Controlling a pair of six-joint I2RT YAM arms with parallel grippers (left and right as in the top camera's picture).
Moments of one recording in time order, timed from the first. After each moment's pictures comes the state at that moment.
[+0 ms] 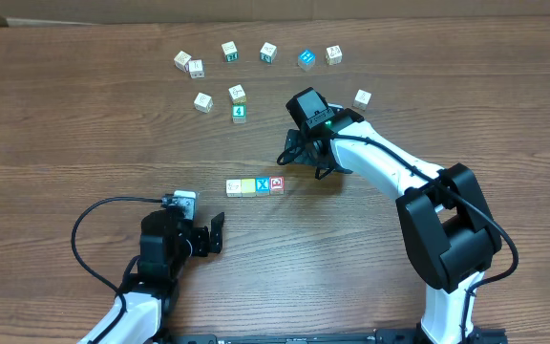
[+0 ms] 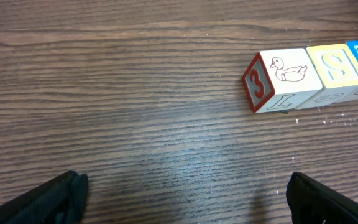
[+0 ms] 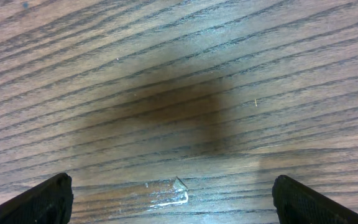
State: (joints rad) left arm -0.15 1.16 0.10 0.36 0.07 -0.07; right arm 0.52 2.03 1.43 -0.71 0.14 0.69
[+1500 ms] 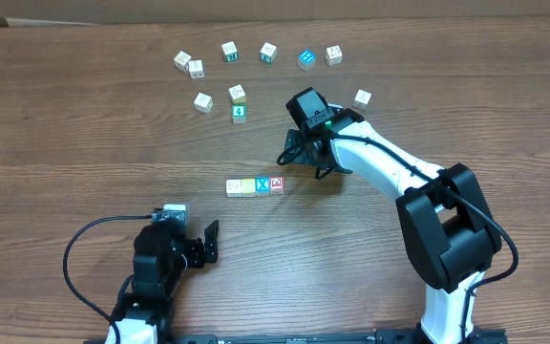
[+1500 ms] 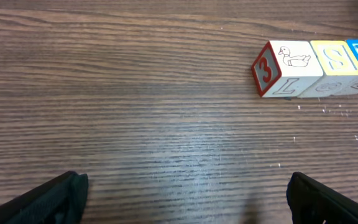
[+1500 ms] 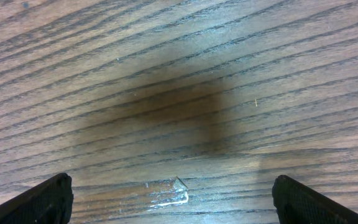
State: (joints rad) left arm -0.12 0.91 0.01 0.25 0.06 -0.13; right arm 0.52 2.03 1.43 -0.71 0.14 0.69
